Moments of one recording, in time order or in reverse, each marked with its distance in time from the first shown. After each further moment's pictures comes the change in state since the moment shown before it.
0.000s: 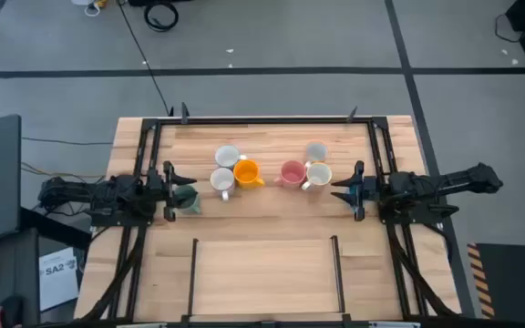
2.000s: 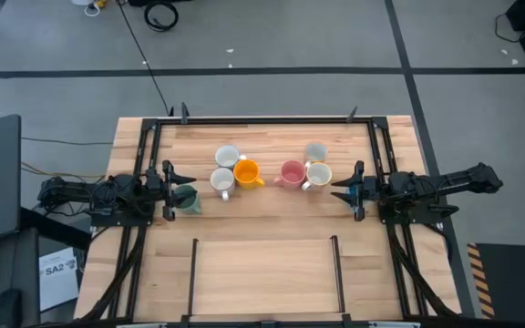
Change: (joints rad) left arm 0.000 0.005 -0.001 0.062 -0.002 -0.001; right arm 0.000 0.000 0.000 0.000 0.000 0.000
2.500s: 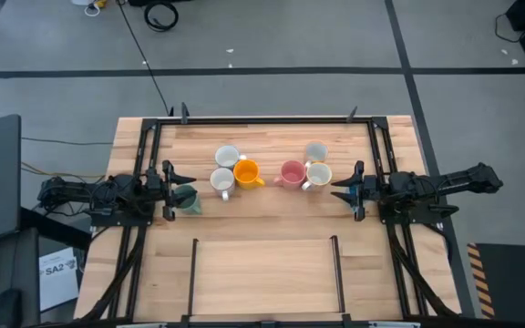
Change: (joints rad) left arm 0.000 0.000 0.000 0.000 0.000 -0.001; right arm 0.000 0.000 0.000 0.011 0.000 0.034
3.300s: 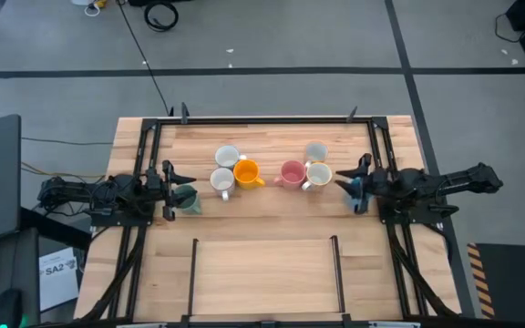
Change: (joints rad) left arm 0.000 0.000 0.000 0.000 0.000 0.000; right arm -0.001 0.000 0.000 0.282 0.089 -0.051
